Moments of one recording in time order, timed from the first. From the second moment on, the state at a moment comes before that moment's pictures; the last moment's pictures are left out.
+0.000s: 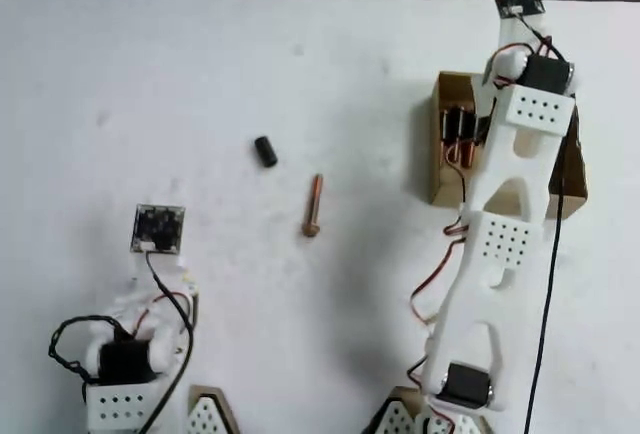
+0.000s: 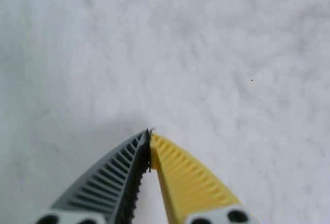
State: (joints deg) left arm -10.2 -103.9 97.1 73.2 -4.7; right arm 11.4 64.4 -92.7 96.5 23.9
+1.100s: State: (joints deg) left arm -10.2 -103.9 97.1 73.2 -4.7; right arm 1.0 23.0 -64.2 97.2 19.2
